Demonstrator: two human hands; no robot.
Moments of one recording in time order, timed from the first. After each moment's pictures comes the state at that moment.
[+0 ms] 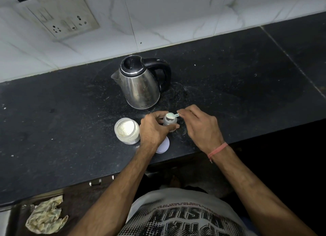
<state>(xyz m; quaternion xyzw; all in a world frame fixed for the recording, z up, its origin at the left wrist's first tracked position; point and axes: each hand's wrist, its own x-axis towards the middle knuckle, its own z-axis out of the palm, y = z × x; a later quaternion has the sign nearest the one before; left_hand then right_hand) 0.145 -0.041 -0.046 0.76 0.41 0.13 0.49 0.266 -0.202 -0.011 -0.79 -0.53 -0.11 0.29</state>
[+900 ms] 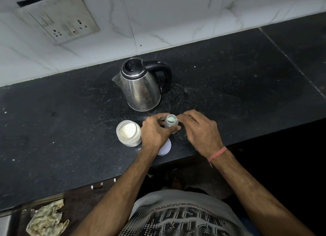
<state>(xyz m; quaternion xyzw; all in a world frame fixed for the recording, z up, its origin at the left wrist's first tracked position) 0.145 -0.038 -0.053 0.76 0.40 0.14 0.50 0.254 -0.201 -0.015 -0.79 -0.53 -0.13 0.29</state>
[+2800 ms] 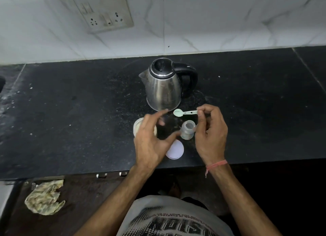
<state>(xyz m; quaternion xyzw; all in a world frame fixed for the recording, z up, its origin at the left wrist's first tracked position) 0.076 -0.042 0.000 0.78 0.38 0.35 0.35 0.218 -0.149 0.026 -0.77 -0.31 -0.01 0.56</state>
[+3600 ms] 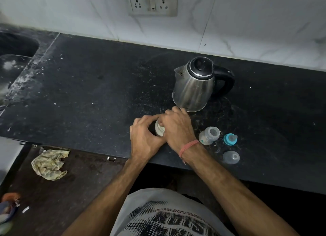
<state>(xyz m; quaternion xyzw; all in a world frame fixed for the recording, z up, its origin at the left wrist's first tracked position) 0.013 0.004 -0.039 0.74 0.51 0.27 0.35 0.146 -0.025 0.018 -0.75 -0.65 0.05 0.05</state>
